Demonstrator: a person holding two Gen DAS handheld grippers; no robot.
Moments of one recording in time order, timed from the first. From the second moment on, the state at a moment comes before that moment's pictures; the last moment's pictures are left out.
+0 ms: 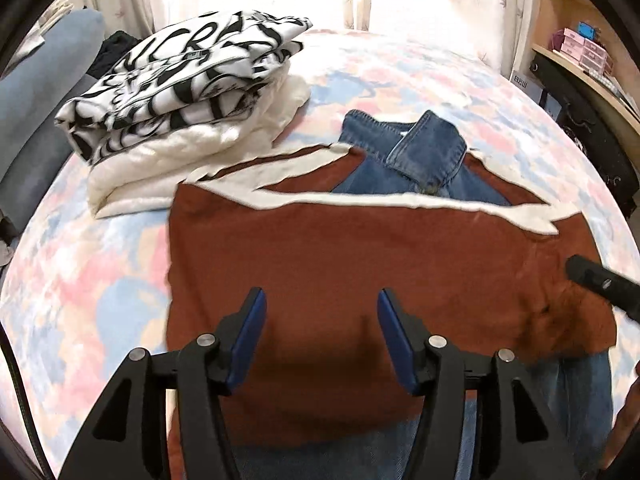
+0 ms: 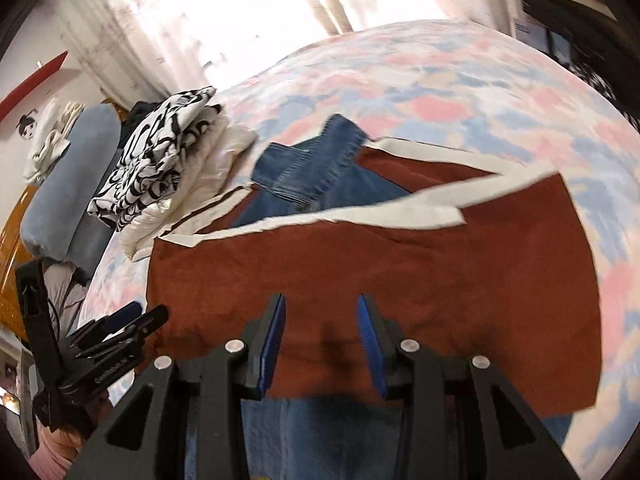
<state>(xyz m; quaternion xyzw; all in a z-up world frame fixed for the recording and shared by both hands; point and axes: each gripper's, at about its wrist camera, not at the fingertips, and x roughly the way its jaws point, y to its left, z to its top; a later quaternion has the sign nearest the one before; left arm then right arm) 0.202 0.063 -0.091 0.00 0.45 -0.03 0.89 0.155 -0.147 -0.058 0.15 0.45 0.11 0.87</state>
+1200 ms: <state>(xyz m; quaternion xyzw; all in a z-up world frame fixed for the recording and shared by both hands) 0.202 0.093 -0.106 -0.04 0.45 0.04 0.89 0.143 -0.168 -0.070 0.20 0.44 0.11 0.87</state>
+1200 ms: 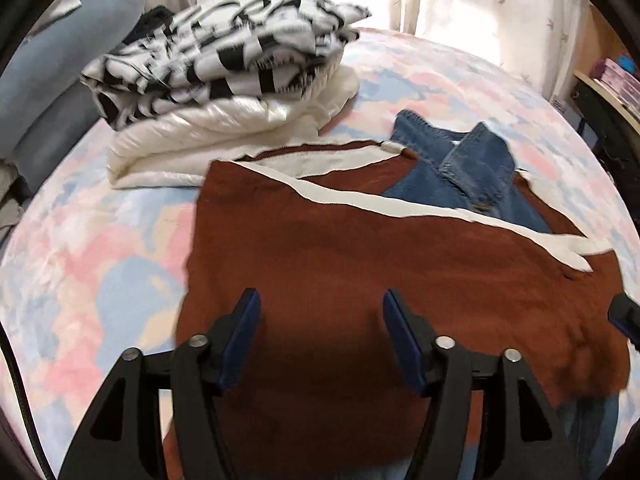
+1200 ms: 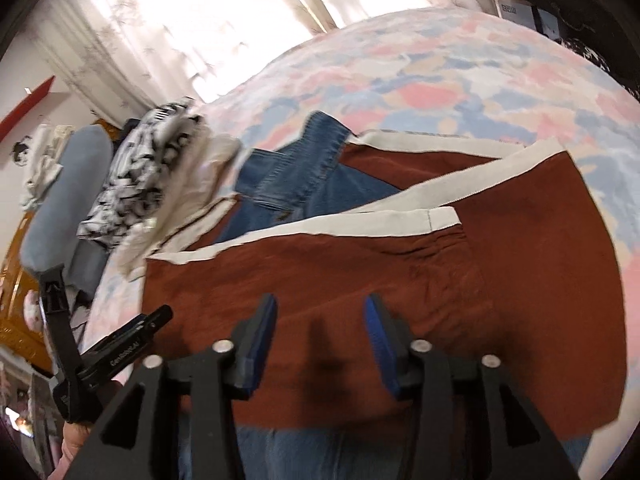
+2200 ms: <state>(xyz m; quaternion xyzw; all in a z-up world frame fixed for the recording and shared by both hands) 0.014 0.191 -0.094 -0.08 0.48 0.01 0.88 -0.032 -0.232 -0.033 0.17 0.44 0.08 0.88</state>
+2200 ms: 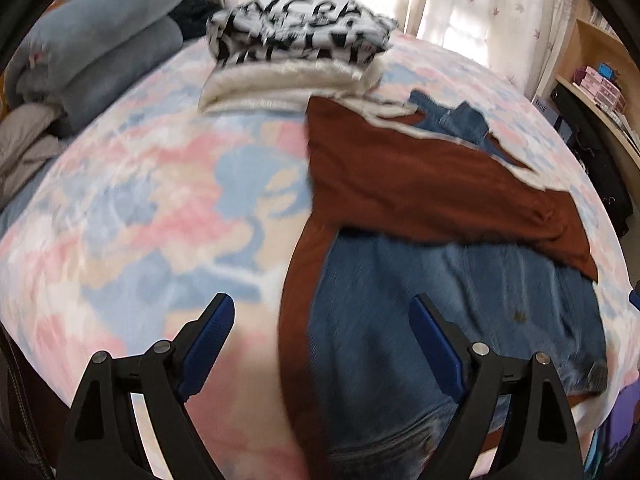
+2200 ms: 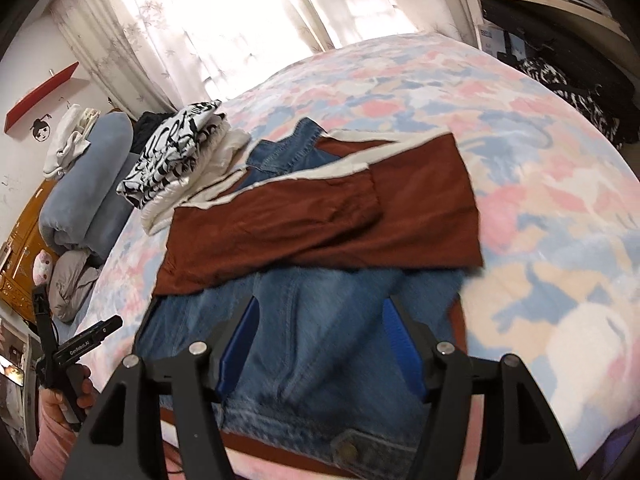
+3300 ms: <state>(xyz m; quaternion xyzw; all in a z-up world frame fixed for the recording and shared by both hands) 0.013 0.193 -0.165 -0.12 0.50 -0.03 0.86 -0.060 -0.269 -0.129 0.21 0.49 0.15 0.84</state>
